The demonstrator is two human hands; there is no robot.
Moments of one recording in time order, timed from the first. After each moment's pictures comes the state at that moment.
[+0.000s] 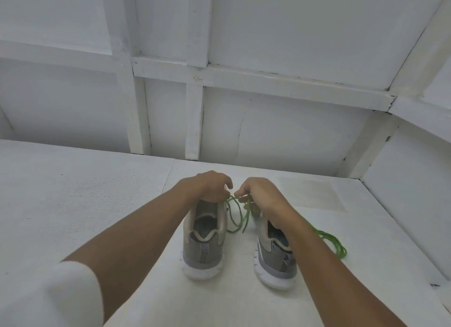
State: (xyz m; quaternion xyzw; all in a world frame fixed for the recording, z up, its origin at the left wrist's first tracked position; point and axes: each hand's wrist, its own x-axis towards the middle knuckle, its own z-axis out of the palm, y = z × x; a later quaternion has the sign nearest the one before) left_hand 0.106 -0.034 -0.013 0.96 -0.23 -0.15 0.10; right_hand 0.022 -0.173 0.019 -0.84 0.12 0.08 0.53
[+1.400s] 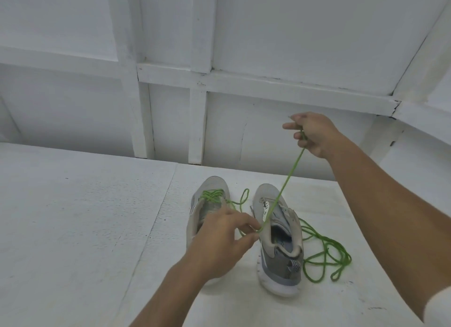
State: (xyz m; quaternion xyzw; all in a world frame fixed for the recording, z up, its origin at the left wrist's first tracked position) left_hand -0.038 -0.033 -0.015 0.87 -0.23 0.02 0.44; right_hand 0.116 -0.262 0.114 -0.77 0.14 -0.08 0.62
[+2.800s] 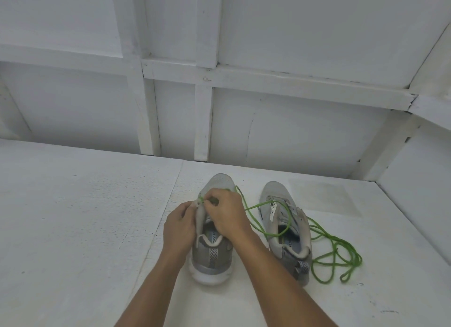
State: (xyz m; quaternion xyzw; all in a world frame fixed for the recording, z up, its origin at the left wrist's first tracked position) left_hand 0.010 0.010 -0.076 0.73 0.14 0.07 0.66; right_hand 0.038 -0.100 -0.048 -0.89 -0.09 -0.09 0.43
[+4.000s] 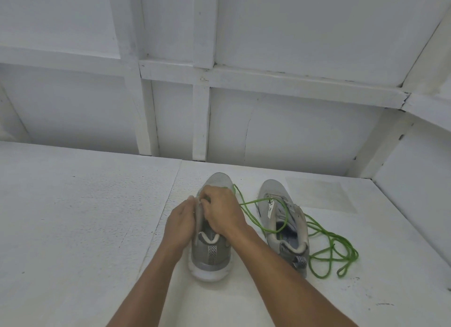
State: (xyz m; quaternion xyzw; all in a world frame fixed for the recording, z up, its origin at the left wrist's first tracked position) left_hand 0.019 0.017 -0.082 0.77 0.09 0.02 0.63; right_hand 0.034 -0.093 -0.040 -0.94 -0.13 -0.10 0.31
